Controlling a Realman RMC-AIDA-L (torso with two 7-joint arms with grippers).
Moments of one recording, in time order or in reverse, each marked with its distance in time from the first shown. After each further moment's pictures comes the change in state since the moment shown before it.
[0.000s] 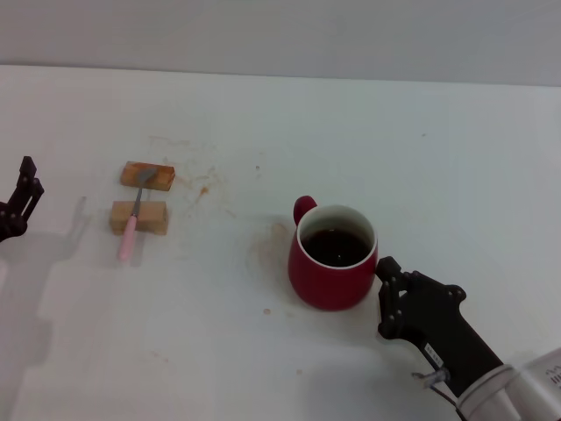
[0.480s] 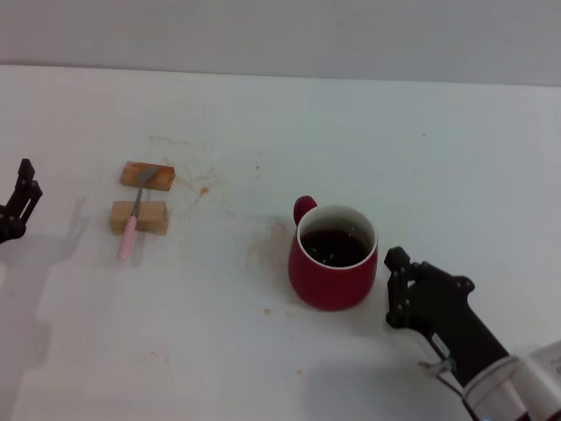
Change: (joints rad) left arm 0.007 -0.002 -0.001 -0.001 0.000 0.001 0.000; right arm 0.021 0.000 -0.001 -0.016 0.043 -0.004 0.000
